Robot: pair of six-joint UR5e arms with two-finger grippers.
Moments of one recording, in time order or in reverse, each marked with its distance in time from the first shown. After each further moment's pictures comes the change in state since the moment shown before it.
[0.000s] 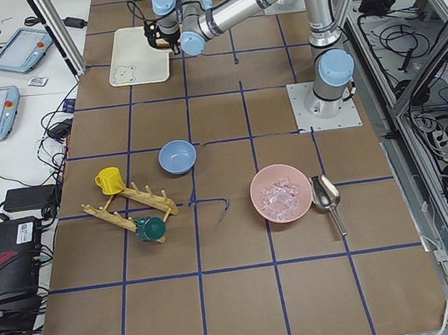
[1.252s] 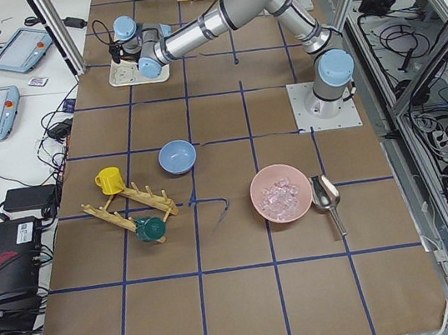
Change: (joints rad) left arm 0.001 -0.391 0.380 0.042 -0.068 0.053; right arm 0.001 0.002 0.004 0.001 -0.004 0.008
